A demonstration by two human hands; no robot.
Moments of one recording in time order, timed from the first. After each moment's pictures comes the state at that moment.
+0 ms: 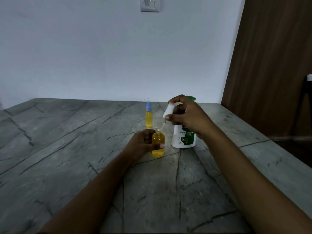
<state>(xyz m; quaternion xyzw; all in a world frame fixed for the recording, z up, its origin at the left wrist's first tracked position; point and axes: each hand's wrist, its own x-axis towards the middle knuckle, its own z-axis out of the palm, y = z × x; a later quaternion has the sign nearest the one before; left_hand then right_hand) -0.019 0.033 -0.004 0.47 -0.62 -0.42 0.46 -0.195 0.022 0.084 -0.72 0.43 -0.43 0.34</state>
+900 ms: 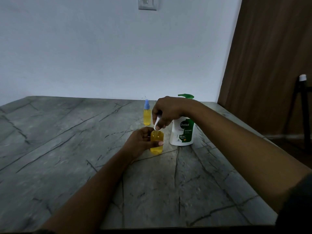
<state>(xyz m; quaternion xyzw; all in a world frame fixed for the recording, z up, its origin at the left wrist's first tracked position) -0.019 0.030 -0.006 0.48 -0.62 -0.41 0.46 -0.154 -0.004 0.123 -0.90 0.41 0.01 0.11</state>
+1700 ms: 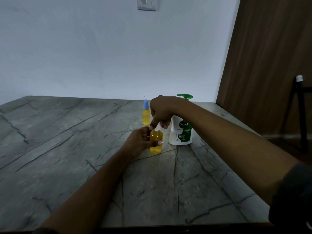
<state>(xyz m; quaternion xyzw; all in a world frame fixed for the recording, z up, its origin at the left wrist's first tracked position) -0.020 0.032 -0.005 0.48 -0.63 -0.41 0.46 -0.134 -0.001 0.125 -0.88 0.47 0.04 0.10</state>
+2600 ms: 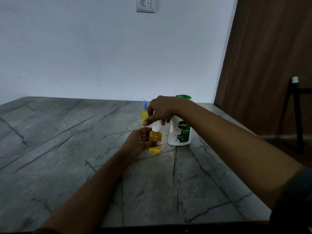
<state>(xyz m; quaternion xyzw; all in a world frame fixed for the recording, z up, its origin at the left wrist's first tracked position) -0.021 0.034 -0.004 0.47 -0.63 -0.41 0.46 -0.139 -0.003 0.125 -0.90 0.44 0.03 0.05</state>
